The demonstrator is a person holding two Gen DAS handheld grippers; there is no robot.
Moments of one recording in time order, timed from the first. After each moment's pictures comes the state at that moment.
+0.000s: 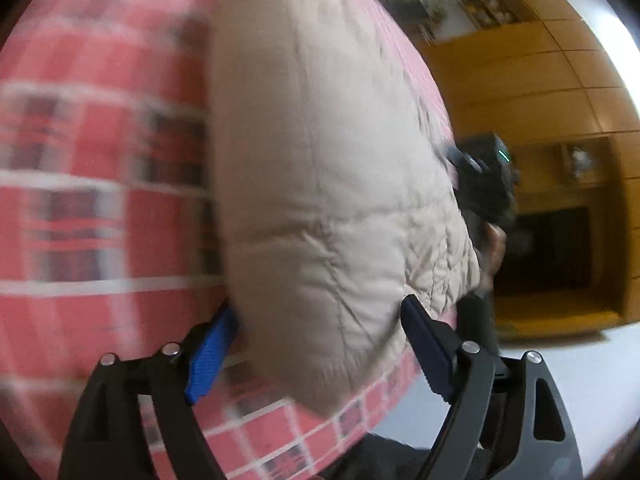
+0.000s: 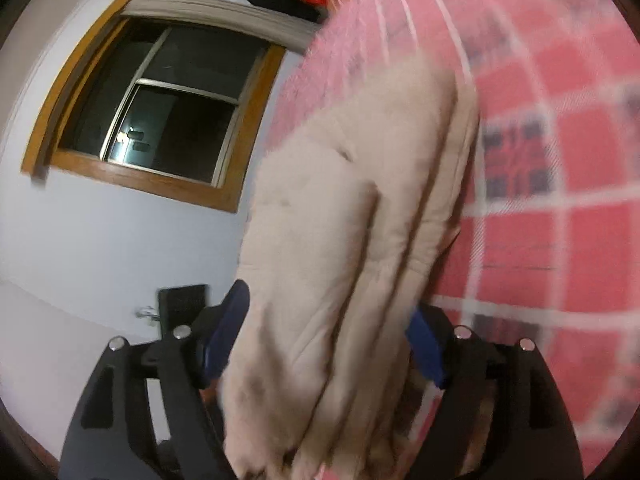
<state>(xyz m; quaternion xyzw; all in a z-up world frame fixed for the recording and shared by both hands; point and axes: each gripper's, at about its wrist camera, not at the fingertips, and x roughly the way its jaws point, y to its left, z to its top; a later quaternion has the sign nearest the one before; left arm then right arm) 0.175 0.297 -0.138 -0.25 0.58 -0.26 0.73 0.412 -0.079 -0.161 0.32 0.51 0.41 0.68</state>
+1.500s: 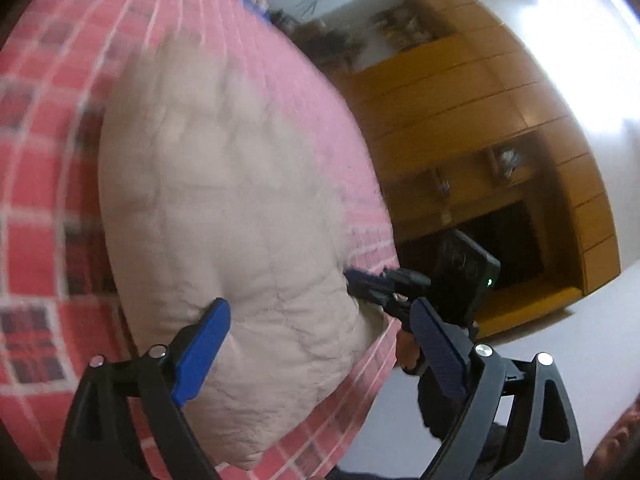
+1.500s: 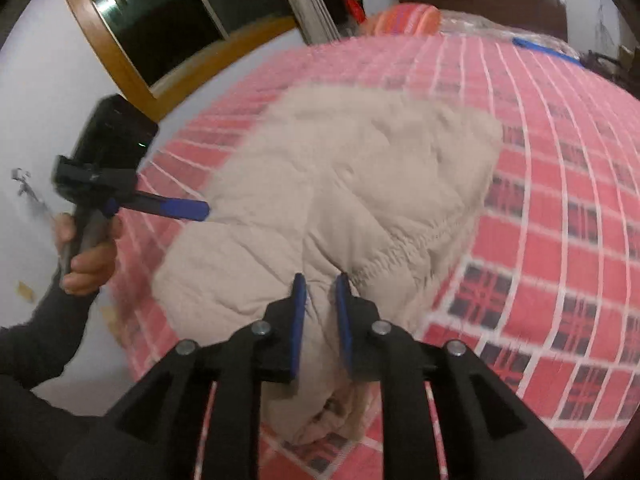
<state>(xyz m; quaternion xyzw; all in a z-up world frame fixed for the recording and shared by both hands) 0.202 0.287 -0.159 -0.31 0.50 -0.41 0.70 0.287 0.008 -0.112 0.01 0.47 0.35 0.81</state>
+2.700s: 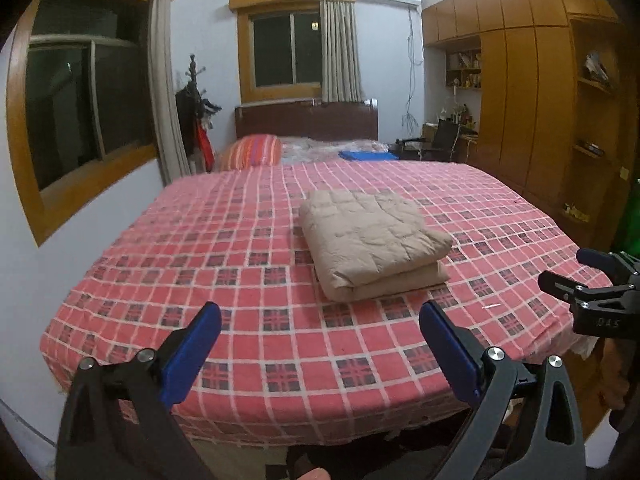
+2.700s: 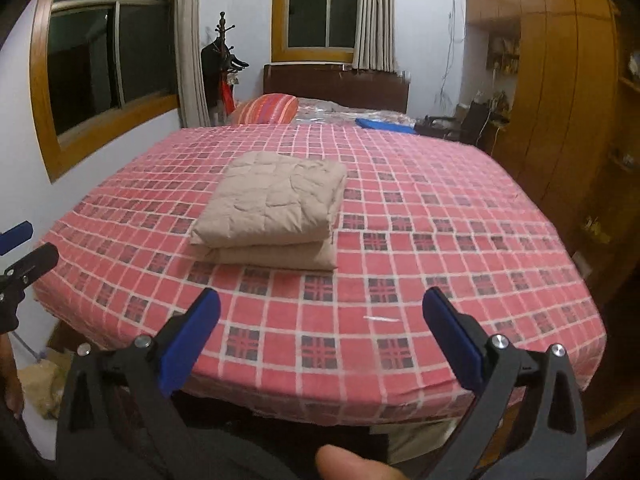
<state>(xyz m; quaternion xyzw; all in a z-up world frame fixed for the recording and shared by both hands) -0.150 0.260 -0.023 0.02 0.29 -0.05 0.95 -0.022 0.013 -0.016 -0.03 0.32 0.05 0.95</state>
